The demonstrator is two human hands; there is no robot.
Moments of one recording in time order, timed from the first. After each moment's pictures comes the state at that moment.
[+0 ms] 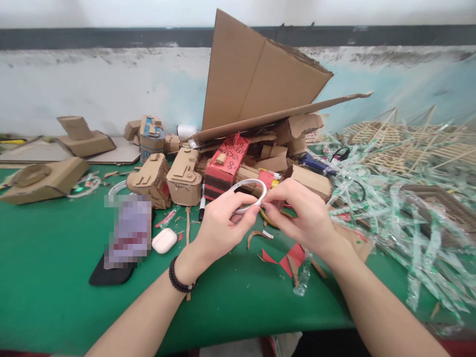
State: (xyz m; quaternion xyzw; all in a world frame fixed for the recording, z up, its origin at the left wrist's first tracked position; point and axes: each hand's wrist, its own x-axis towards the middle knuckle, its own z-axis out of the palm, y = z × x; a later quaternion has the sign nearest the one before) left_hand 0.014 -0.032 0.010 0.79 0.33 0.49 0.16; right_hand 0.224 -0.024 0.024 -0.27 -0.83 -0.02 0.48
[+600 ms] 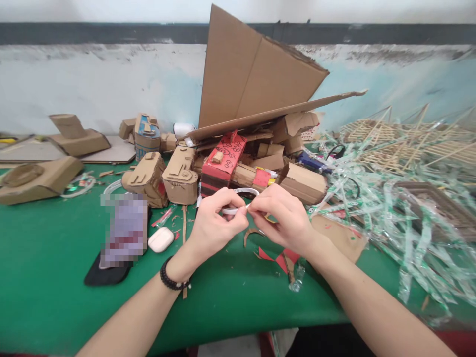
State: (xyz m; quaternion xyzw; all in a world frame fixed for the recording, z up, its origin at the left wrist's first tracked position) left_hand 0.013 -0.032 0.017 0.72 0.35 0.52 0.29; right_hand 0.209 -0.023 0.003 -0.22 -0.84 -0.04 0.49
